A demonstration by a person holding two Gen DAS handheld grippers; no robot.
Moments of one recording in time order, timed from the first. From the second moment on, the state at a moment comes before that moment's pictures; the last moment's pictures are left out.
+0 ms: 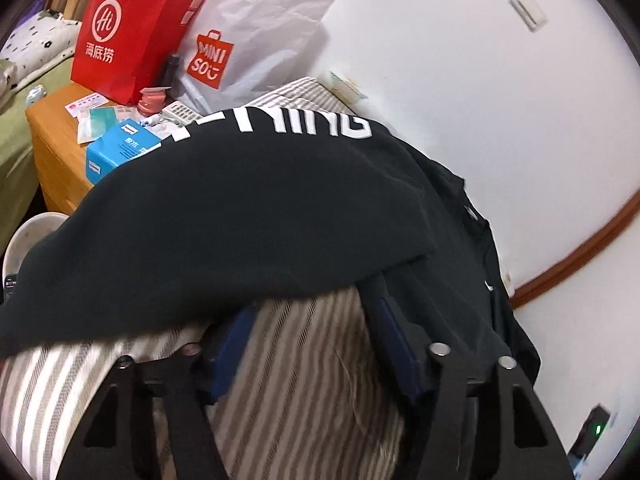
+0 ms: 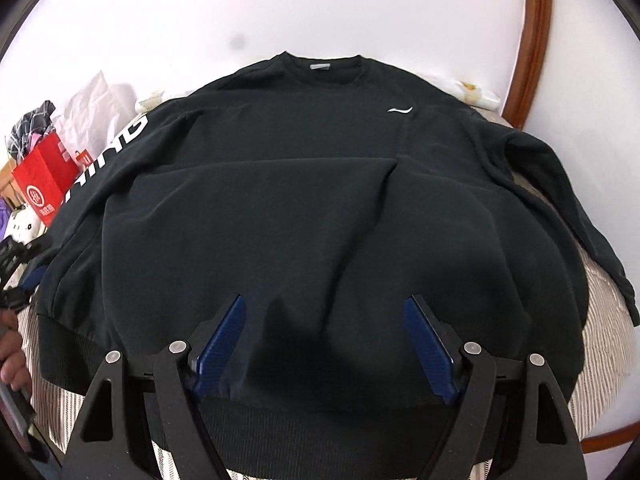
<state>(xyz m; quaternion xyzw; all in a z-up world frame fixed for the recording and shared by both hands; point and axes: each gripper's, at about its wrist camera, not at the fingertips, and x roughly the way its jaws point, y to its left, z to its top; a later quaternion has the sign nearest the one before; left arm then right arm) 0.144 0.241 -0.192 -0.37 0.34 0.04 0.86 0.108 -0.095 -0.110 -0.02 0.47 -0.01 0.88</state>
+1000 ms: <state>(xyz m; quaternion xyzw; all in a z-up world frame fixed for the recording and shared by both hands) 0.307 -0.035 -0.051 0.03 0.32 -0.09 0.94 0.073 -0.222 -0.096 0.04 0.42 -0.09 0.90</state>
